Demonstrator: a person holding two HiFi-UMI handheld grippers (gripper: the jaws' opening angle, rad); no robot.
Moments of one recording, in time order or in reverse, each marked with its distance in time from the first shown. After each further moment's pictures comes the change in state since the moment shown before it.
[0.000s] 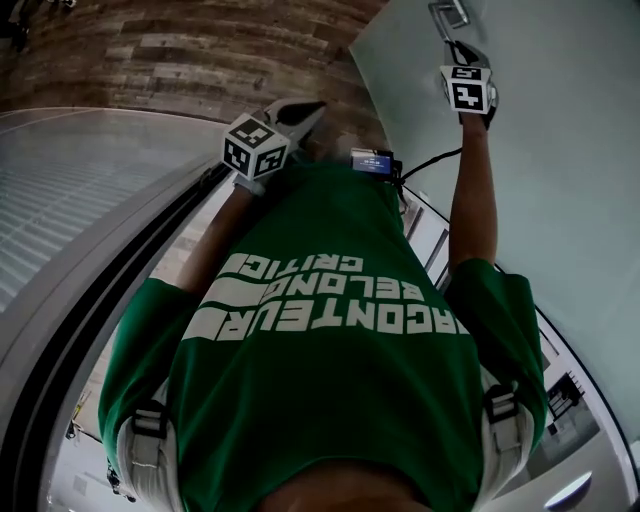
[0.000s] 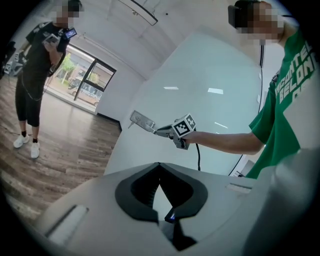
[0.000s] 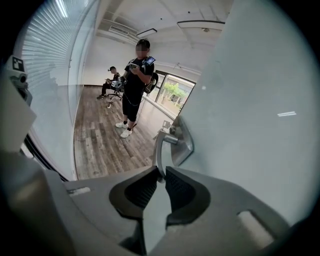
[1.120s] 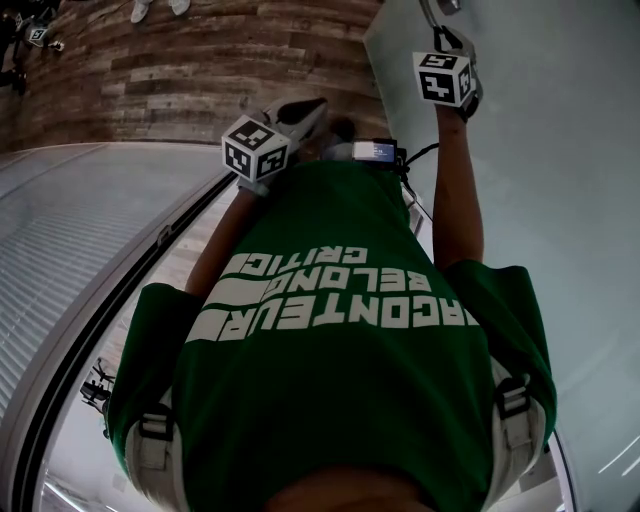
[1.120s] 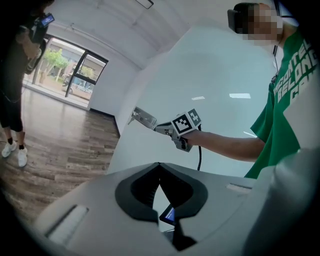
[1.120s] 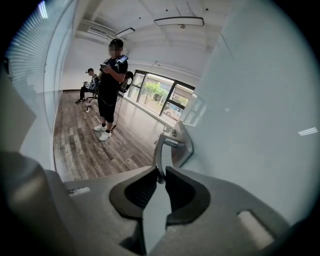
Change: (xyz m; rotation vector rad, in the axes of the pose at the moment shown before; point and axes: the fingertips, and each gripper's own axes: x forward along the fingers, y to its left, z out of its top) left arm 0.175 -0.014 0.061 0.039 0.078 -0.005; right arm 0.035 -0.138 -0.029 0.134 -0.006 -0.146
